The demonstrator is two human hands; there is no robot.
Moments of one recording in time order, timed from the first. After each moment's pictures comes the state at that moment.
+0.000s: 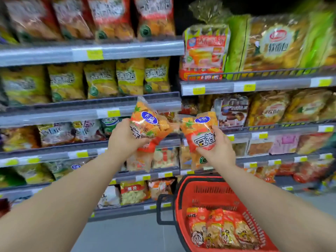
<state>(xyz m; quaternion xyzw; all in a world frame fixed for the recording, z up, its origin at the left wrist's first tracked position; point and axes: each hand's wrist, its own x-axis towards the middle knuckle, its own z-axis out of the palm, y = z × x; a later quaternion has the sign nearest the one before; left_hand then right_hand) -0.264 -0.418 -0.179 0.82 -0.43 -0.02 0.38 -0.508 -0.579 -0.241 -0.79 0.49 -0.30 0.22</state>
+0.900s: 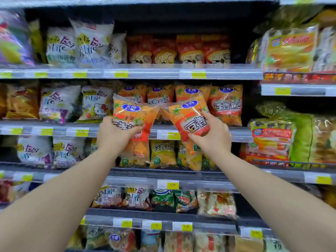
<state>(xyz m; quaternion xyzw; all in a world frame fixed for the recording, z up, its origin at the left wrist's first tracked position) -0.055 -0.321 0.025 0.76 -0.23 0.15 0.58 -0.246 -0.526 0.015 -0.82 0.29 -0.49 0.11</state>
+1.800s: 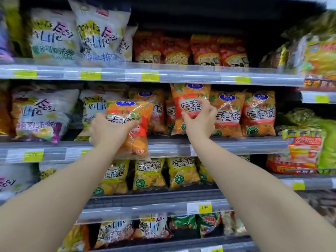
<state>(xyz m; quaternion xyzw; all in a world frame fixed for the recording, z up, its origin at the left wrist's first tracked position) 0.128 -0.318 0.057 0.78 -0.20 0.14 0.58 -0.022 -0.493 0.060 -0.66 0.38 -0.63 0.16</state>
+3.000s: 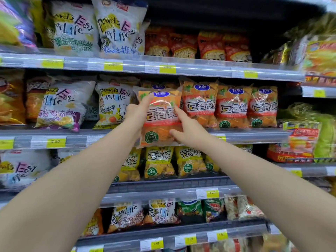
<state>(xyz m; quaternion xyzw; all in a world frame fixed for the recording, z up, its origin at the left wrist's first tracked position) 0.108 -0.306 0.075 0.61 -0.28 -0.19 0.71 -0.035 -0.396 0.045 -0.92 0.21 -0.31 0.13</state>
